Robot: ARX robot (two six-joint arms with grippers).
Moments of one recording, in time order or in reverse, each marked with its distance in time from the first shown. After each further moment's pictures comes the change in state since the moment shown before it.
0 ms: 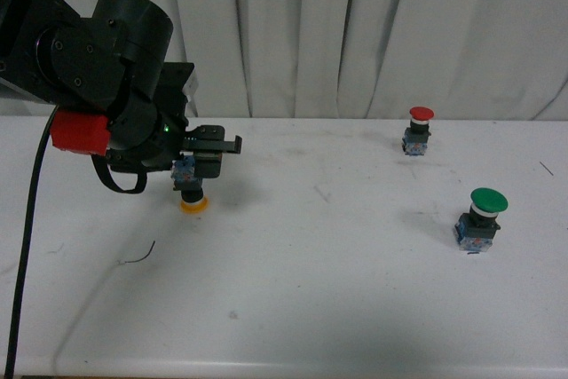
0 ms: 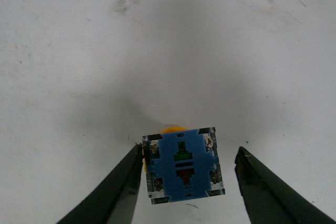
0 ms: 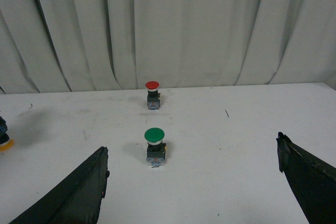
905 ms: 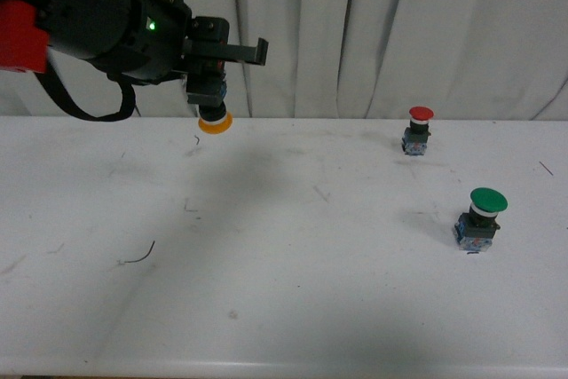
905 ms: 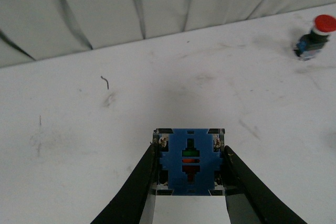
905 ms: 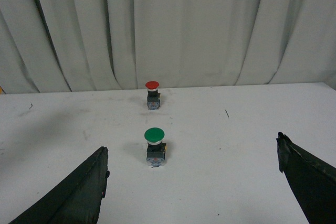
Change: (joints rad) left arm -0.129 -0.421 -0.269 0.167 -0.048 0.087; right arm 0.000 0.000 0.000 0.000 0.000 0.000
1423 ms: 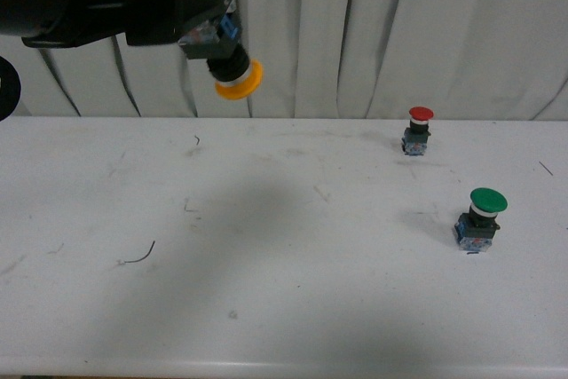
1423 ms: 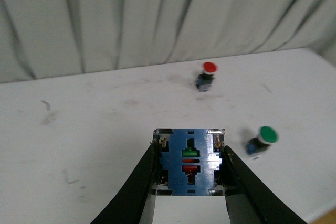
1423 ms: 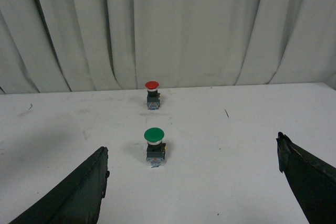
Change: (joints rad) left arm -0.070 -0.474 -0.381 0.155 0.150 -0.138; right arm 0.000 0.000 0.000 0.000 0.000 0.000
